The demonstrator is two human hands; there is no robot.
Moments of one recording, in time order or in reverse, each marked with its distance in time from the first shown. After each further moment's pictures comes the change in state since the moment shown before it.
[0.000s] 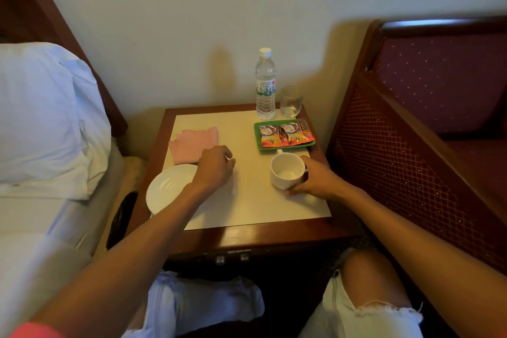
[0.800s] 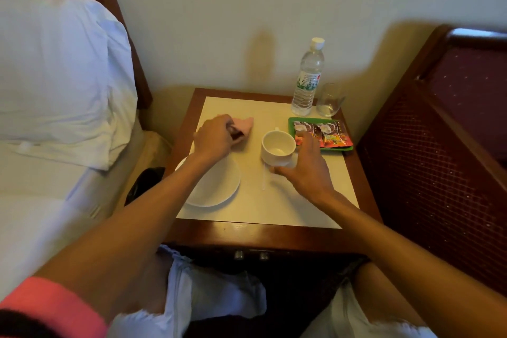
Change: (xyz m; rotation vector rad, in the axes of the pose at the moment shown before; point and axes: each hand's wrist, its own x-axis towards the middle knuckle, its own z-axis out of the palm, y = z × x) left_hand 0.029 -0.051 -0.049 0.025 0.103 -0.132; right_hand 0.037 -0.083 0.074 -0.129 0.371 -0.093
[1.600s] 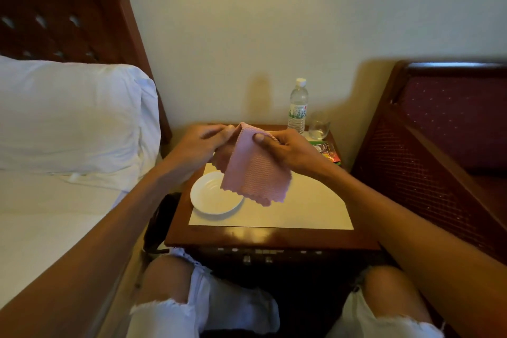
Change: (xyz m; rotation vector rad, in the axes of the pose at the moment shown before) left_hand -0.114 0.049 -0.141 -0.633 -0.216 0.193; right_hand -0.018 -0.090 -0.086 0.301 -0.284 -0.389
